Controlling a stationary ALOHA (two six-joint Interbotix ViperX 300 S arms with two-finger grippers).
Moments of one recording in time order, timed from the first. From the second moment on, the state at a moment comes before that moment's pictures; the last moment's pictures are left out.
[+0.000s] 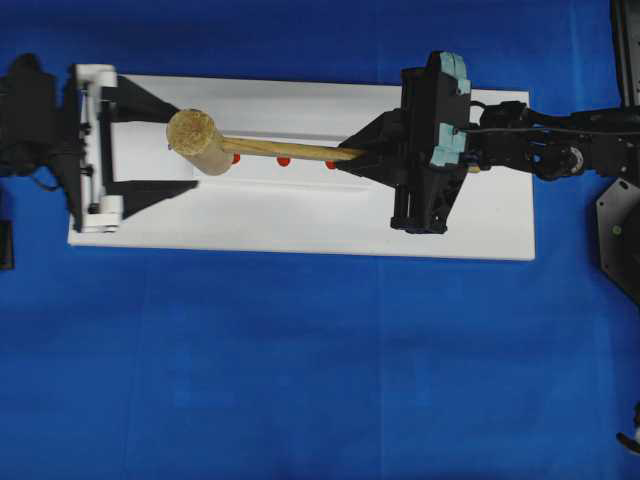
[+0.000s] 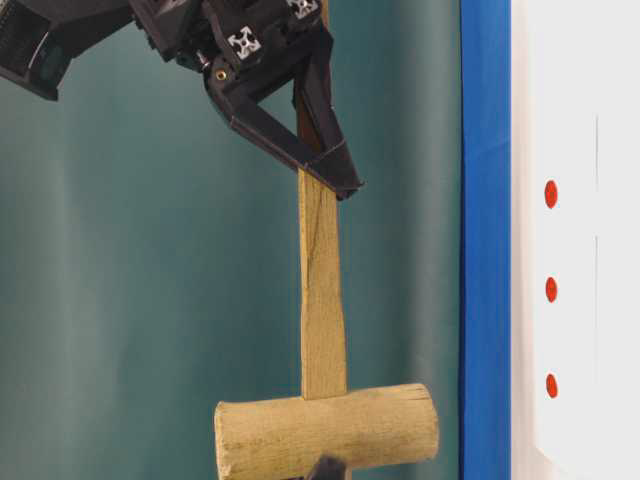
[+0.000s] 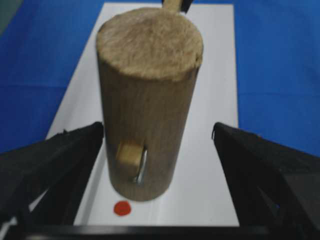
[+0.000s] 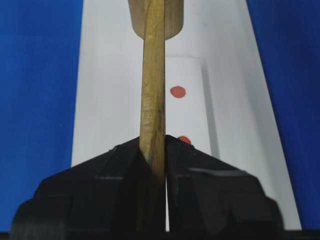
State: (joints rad) left arm 0.12 -0.45 1.08 -0.01 -0.36 0.08; right arm -0.09 -0.23 0.74 0.75 -0.08 -0.64
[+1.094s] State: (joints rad) left arm 0.12 -0.35 1.00 -0.01 -0.35 0.09; right arm -0.09 -0.23 0.74 0.73 -0.08 -0.64
